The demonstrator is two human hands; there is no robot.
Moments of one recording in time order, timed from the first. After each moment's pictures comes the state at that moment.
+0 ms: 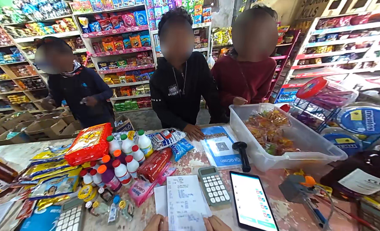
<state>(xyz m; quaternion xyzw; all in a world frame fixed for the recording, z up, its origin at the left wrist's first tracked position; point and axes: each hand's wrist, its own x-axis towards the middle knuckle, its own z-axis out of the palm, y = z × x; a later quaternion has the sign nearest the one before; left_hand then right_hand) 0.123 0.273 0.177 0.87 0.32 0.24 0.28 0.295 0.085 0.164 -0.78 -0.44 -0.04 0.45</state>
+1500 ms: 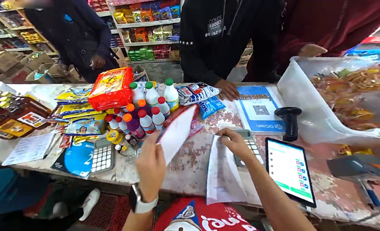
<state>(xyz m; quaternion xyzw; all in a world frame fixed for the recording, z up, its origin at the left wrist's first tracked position) 0.114 0.336 0.340 0.82 0.29 0.48 0.12 0.398 0.207 0.235 -0.69 -0.45 0.23 0.52</state>
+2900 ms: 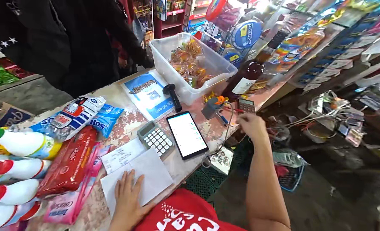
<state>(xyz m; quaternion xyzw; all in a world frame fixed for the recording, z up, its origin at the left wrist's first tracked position) 0.185 0.286 0.173 0.97 0.01 0.08 0.24 0.458 -0.119 0.293 -0.93 0.12 0.04 0.34</state>
